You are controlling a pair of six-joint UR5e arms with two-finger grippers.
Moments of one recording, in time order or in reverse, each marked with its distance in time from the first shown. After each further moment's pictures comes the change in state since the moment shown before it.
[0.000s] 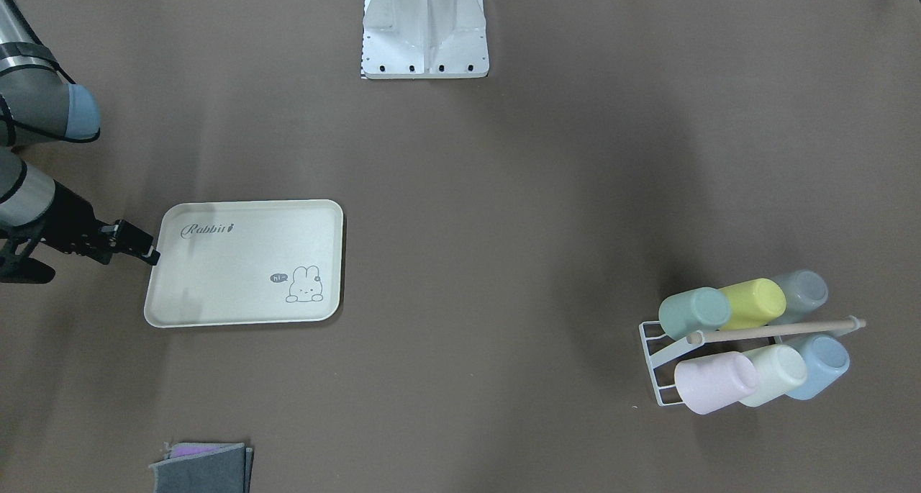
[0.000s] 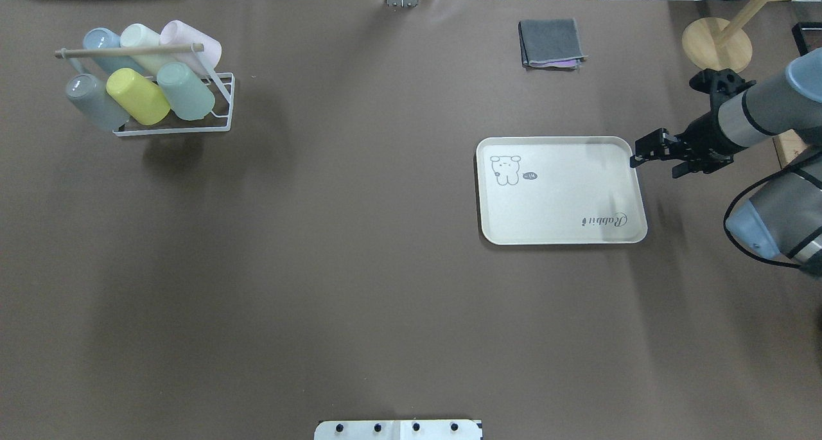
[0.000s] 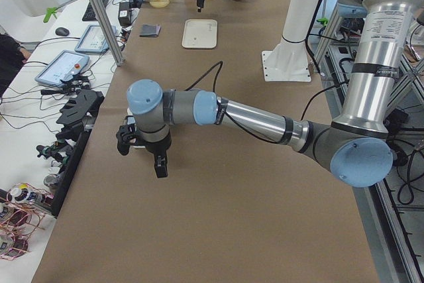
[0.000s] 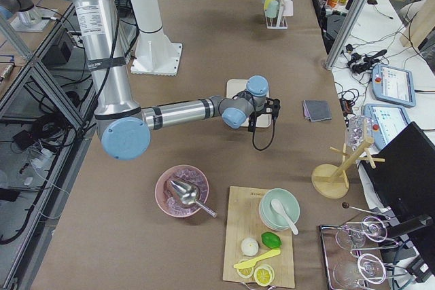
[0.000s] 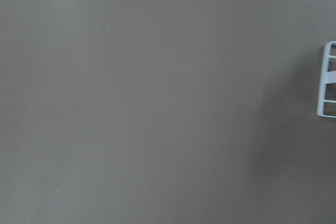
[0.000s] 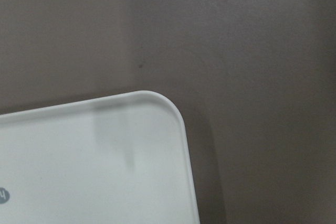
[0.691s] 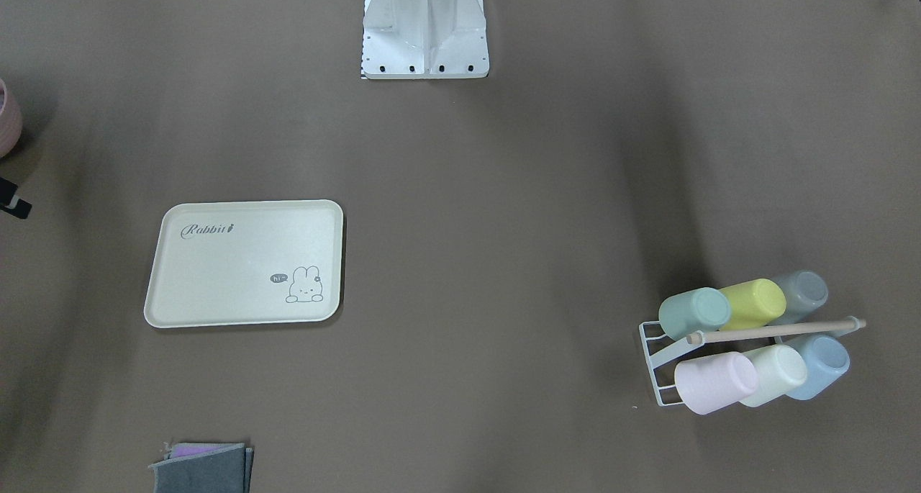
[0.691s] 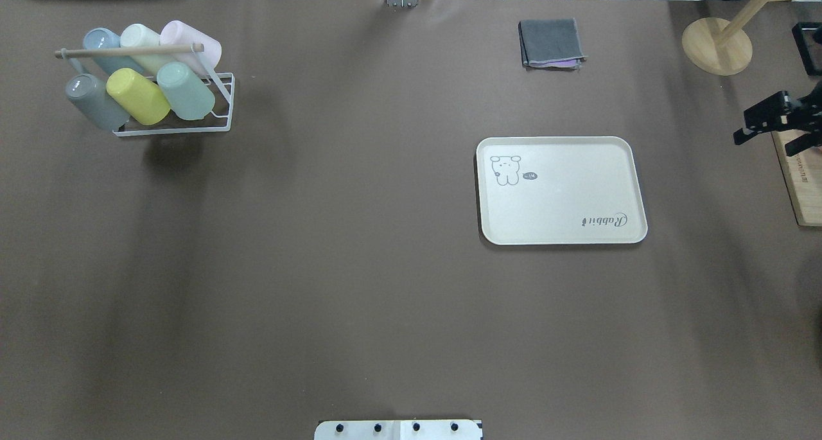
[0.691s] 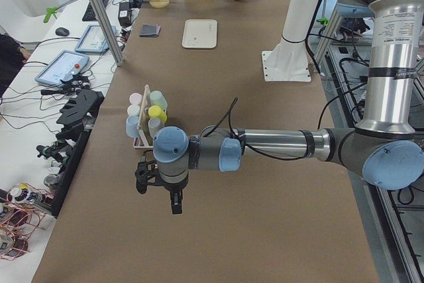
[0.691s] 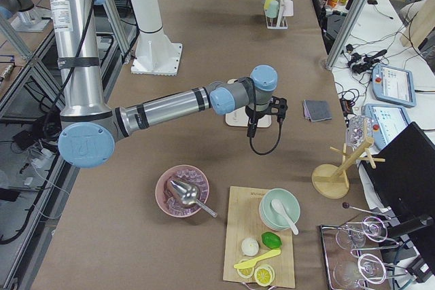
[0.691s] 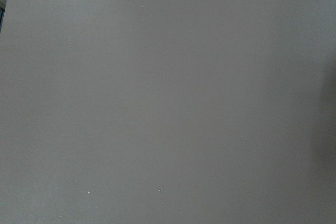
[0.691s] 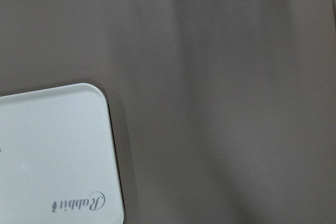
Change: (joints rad) left arm -0.096 0.223 0.157 -0.381 -0.005 0.136; right arm 0.237 -0.119 0.247 -0.435 0.145 -0.354
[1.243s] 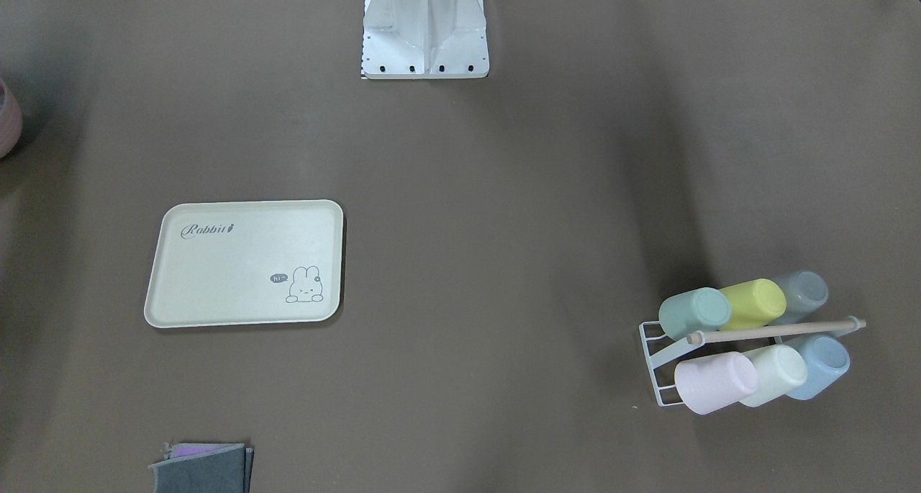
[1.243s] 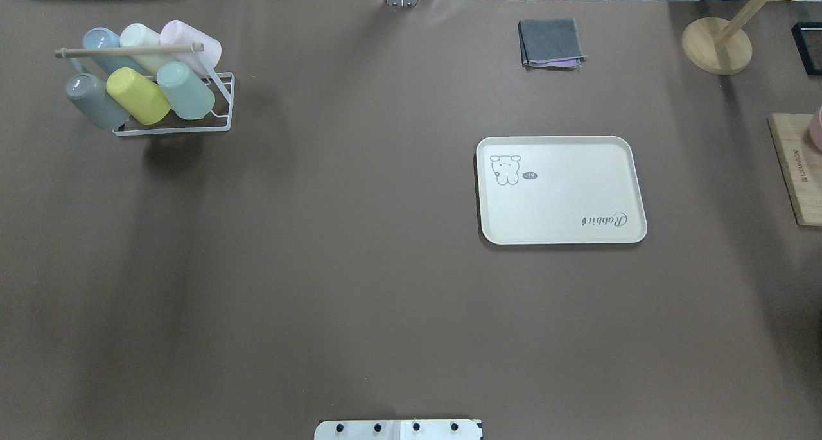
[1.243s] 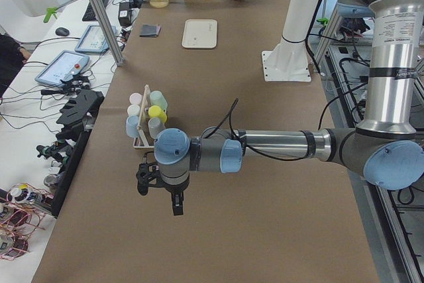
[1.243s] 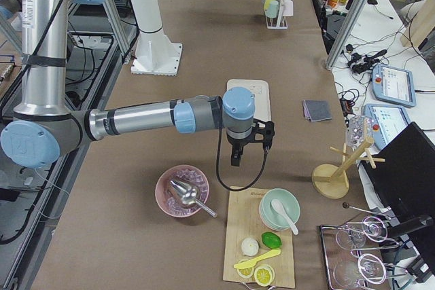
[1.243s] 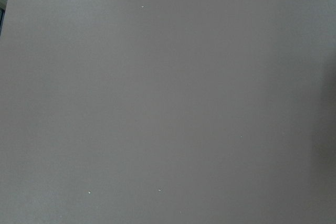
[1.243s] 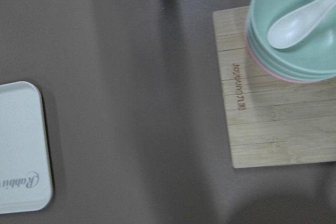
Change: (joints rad) left arm 0.000 0.017 0.006 -0.018 0.000 0.003; right arm 0.253 -0.148 0.123 -0.198 0.050 -0.314
